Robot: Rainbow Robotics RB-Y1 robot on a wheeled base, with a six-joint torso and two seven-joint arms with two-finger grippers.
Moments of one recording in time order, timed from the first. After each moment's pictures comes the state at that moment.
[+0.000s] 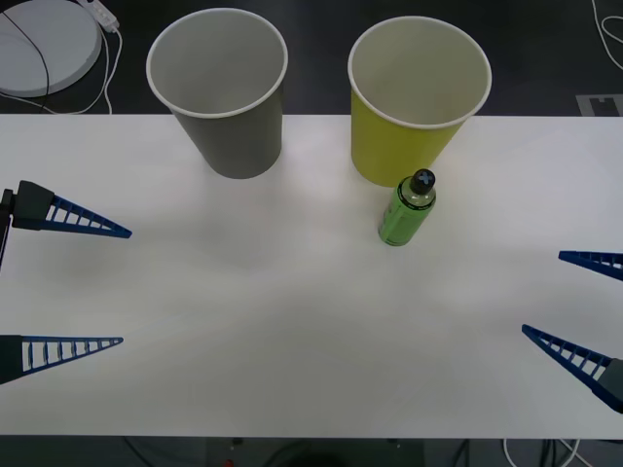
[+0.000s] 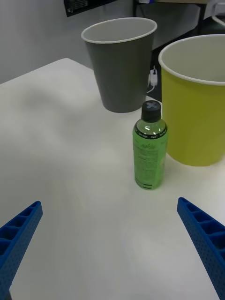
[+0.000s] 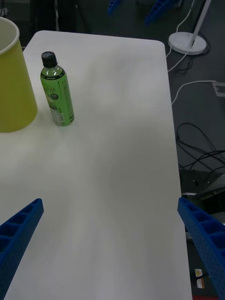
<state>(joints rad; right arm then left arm) 0.73 -0.98 -0.32 -2.12 0.78 -0.77 0.12 0.28 1.21 0.37 -2.16 -1.04 -1.20 0.22</state>
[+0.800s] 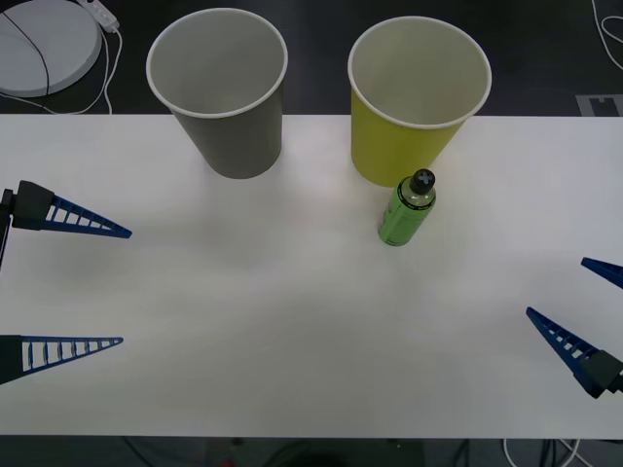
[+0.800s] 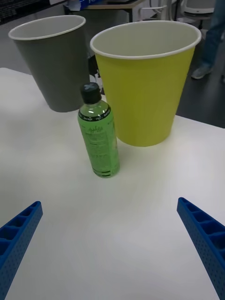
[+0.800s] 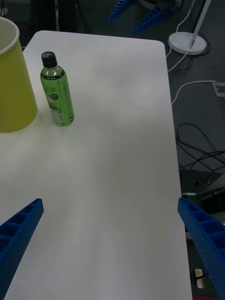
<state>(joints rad) 0.75 -0.81 -0.26 -2.09 0.78 -0.61 0.18 0.28 1.21 0.37 -2.16 -1.04 -1.20 0.22</state>
